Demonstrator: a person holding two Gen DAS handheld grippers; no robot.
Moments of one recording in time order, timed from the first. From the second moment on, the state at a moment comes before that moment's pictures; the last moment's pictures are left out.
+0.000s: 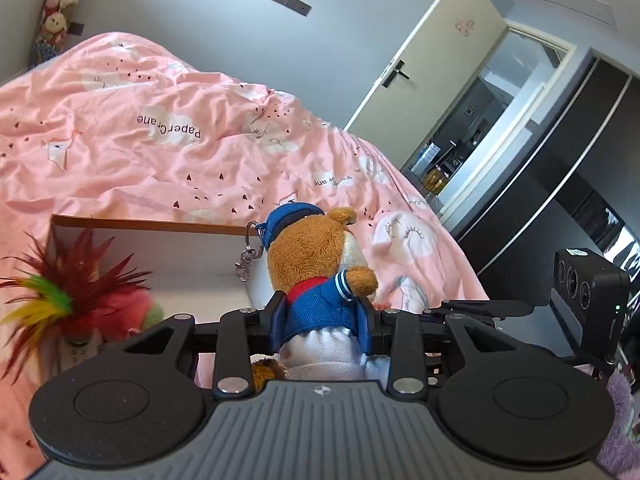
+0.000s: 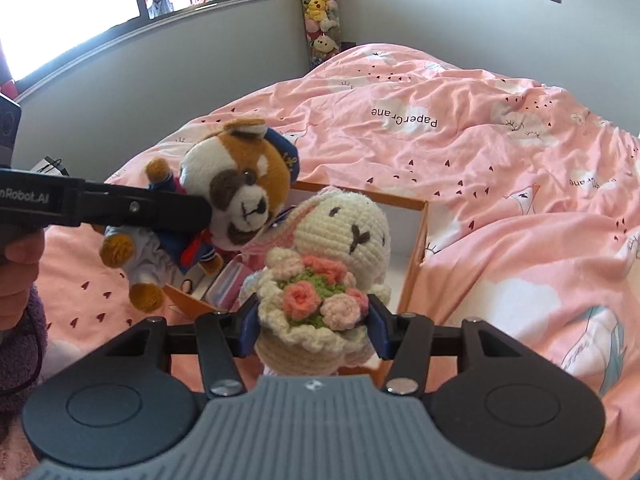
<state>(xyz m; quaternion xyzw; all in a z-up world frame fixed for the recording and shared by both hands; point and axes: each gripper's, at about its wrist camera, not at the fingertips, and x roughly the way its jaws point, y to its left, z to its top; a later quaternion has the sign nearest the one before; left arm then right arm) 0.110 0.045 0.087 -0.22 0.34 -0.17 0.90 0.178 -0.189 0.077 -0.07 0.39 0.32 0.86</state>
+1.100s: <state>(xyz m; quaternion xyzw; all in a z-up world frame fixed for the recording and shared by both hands) 0.181 0.038 -0.018 -0.23 0.48 -0.06 0.84 0.256 -0.151 0.018 -0.11 0.49 0.35 0.79</state>
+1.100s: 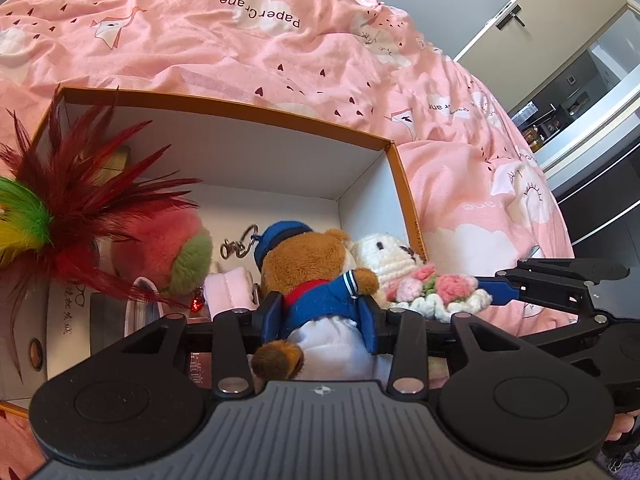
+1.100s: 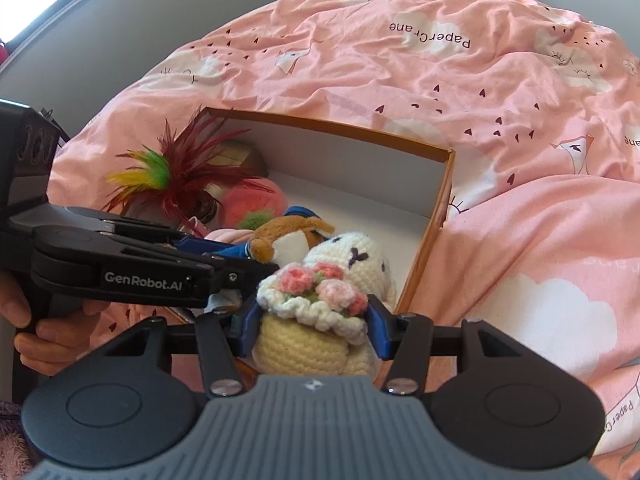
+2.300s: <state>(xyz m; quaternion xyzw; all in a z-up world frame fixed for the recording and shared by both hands) 0.173 0.027 -0.025 -0.16 0.51 -0.11 0.84 0.250 -0.123 -0.001 -0.22 0.55 0.34 0.73</state>
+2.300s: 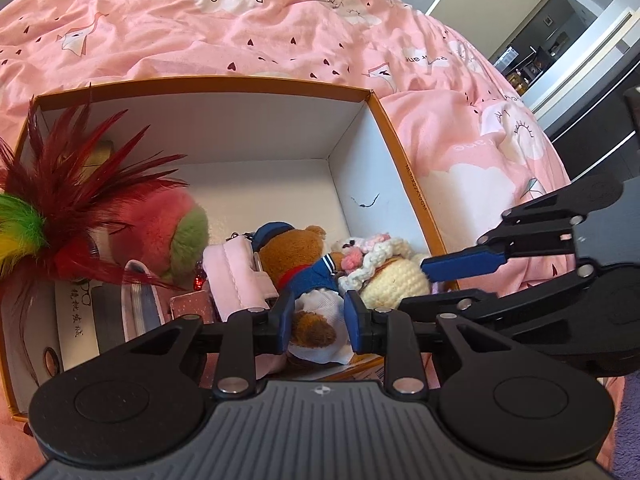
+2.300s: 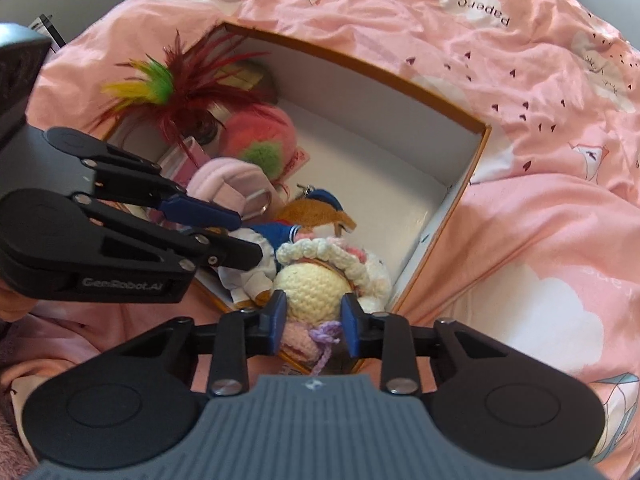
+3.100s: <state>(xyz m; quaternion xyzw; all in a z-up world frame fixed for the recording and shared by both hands) 0.178 0.014 -0.029 -0.11 0.52 -0.12 0.84 0.265 -0.118 0.000 -0.22 0.55 0.30 0.74</state>
